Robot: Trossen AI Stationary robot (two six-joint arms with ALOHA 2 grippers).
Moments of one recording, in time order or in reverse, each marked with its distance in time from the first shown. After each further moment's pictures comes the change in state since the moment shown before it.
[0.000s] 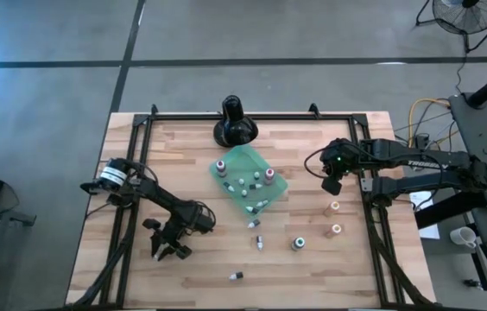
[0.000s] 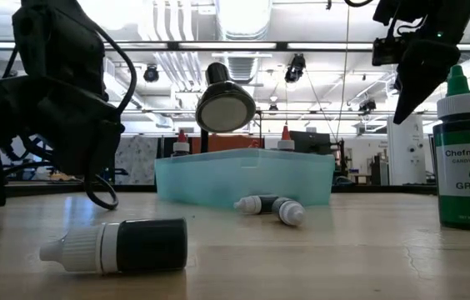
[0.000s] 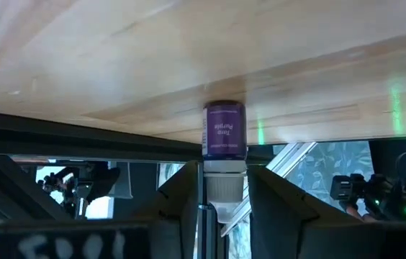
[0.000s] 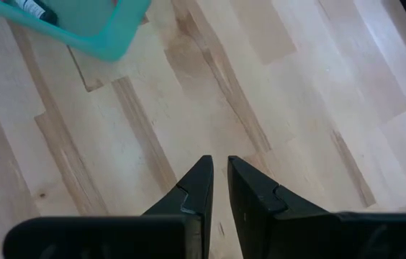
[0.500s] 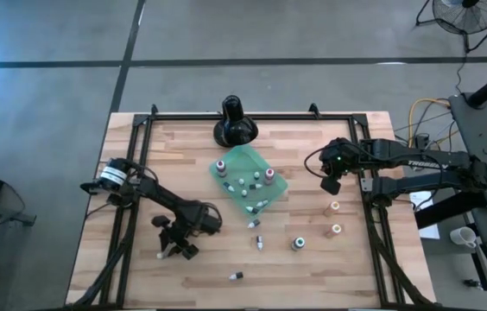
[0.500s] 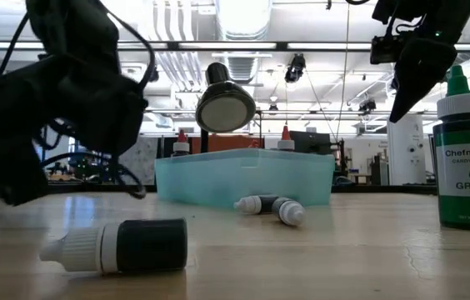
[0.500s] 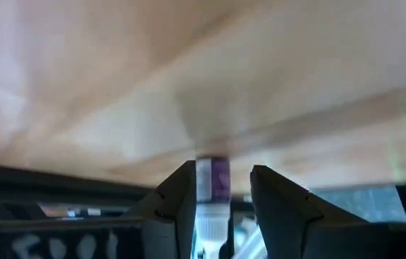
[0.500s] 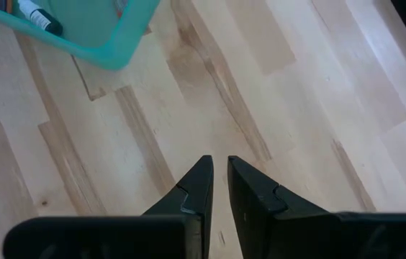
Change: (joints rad) left arm 0.001 0.000 0.102 -0.004 -0.228 -0.022; right arm 0.000 0.000 0.000 0.026 0.001 -0.008
